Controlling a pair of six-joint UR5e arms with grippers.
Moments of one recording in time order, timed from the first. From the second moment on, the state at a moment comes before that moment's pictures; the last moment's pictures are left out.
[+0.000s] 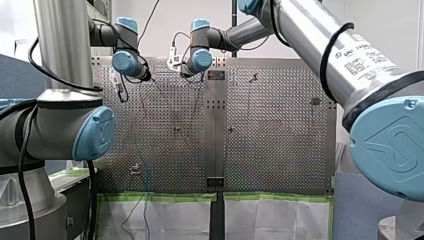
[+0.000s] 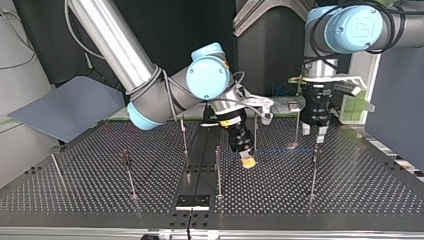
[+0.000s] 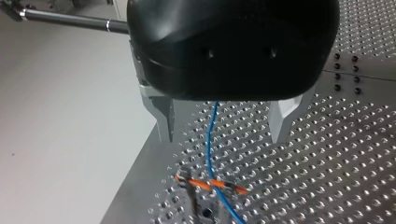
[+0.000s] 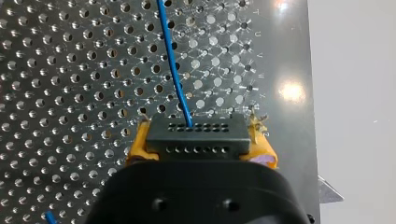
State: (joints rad) left arm 0.04 -1.40 -1.97 -2.82 -1.56 -1.86; right arm 2.48 -0.88 0.81 0.02 1.71 1.69
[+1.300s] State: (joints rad) left arm -0.08 -1.64 -1.75 -2.82 -1.69 -1.84; right arm 2.46 -0.89 0.80 0.02 1.67 1.73
